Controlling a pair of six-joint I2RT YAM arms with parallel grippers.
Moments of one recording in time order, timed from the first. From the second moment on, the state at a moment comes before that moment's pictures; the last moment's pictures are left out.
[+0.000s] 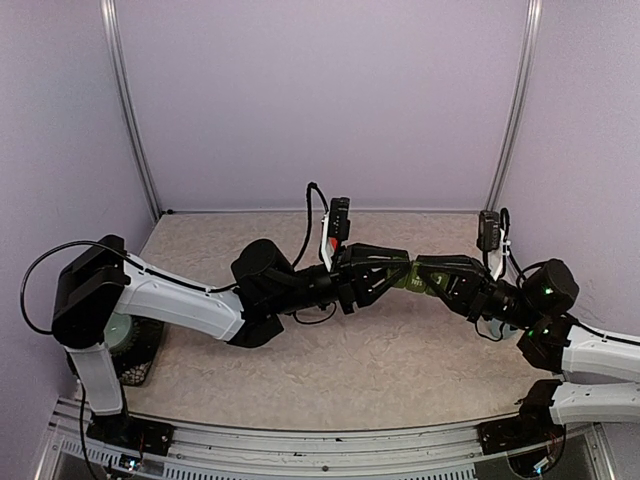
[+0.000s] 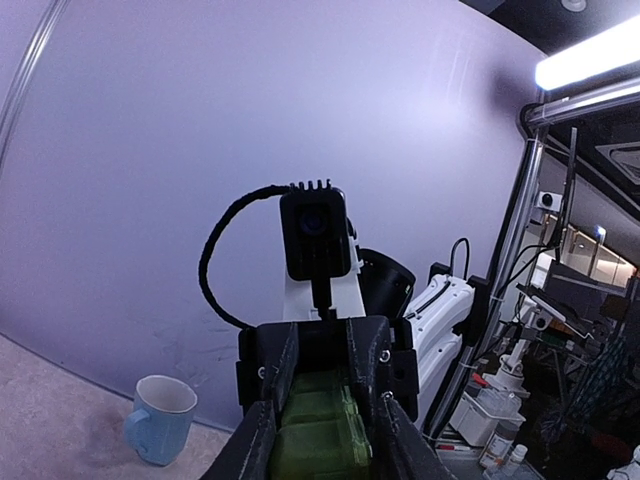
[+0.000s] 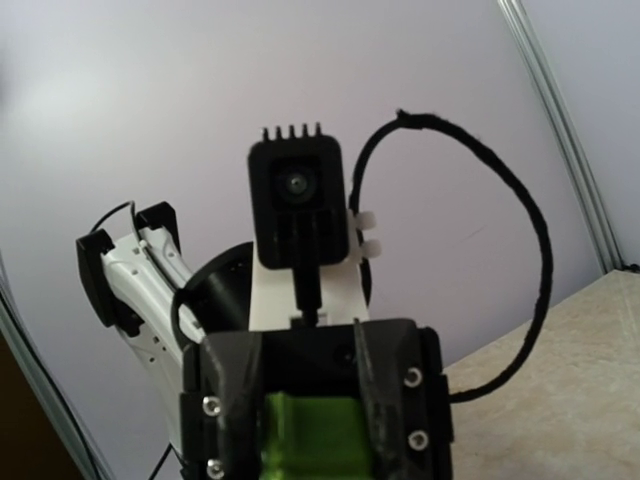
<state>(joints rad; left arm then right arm) -1.12 1.88 1.11 1.22 0.42 -0.53 0.74 0.83 0.36 0.83 -0.52 0.59</state>
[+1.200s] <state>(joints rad) -1.06 1.68 1.26 0.34 0.63 -0.36 0.74 0.89 0.64 0.01 -0.77 0.27</state>
